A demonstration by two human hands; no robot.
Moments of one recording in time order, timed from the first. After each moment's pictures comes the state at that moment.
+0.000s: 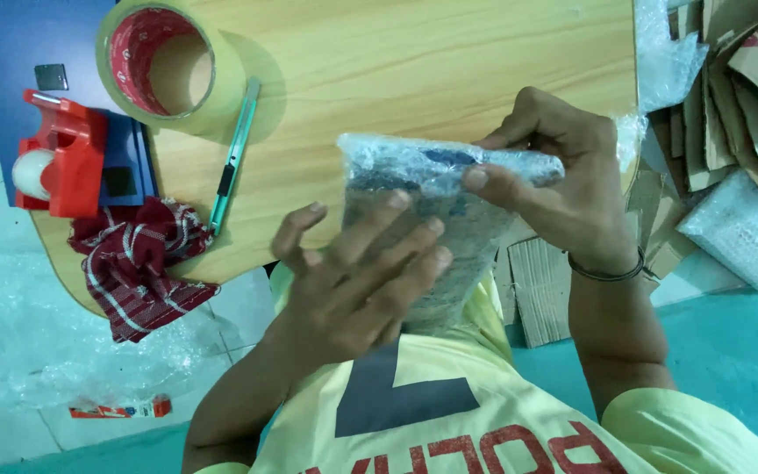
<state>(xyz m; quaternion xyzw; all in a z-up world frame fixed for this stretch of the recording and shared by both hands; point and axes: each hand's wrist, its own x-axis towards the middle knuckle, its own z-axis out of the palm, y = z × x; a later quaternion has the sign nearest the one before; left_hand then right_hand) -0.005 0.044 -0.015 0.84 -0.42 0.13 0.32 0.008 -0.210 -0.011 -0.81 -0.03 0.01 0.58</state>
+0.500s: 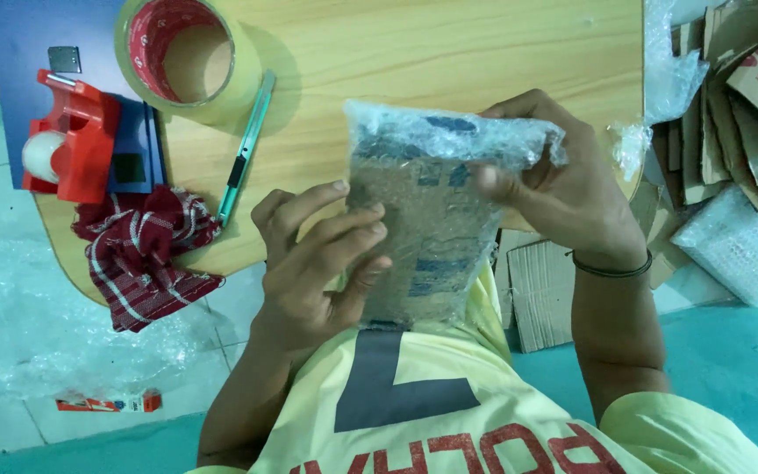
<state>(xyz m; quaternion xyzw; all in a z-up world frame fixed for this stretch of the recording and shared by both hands) 0.000 0.072 -0.028 0.83 -0.32 0.11 0.43 0.014 -0.211 -0.016 -0.70 -0.06 0.14 0.70</state>
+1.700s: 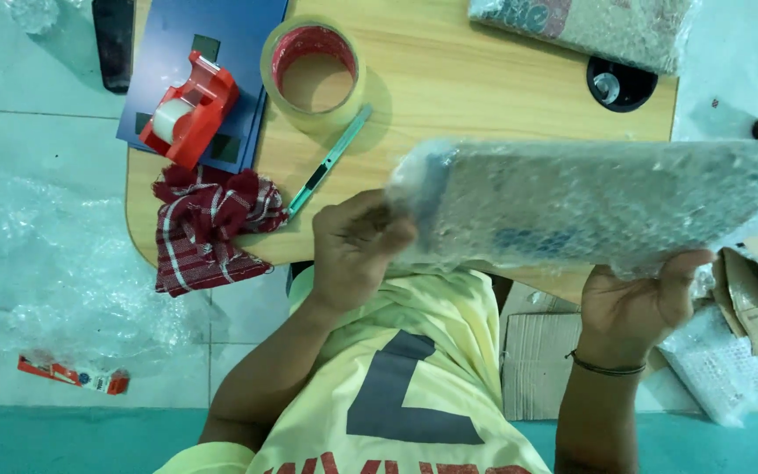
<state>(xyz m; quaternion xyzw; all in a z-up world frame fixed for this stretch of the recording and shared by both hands) 0.009 0.075 -0.052 0.45 -0.07 -0.04 0.89 -0.051 -0.250 -0.086 -0.38 0.04 -0.15 0.91</state>
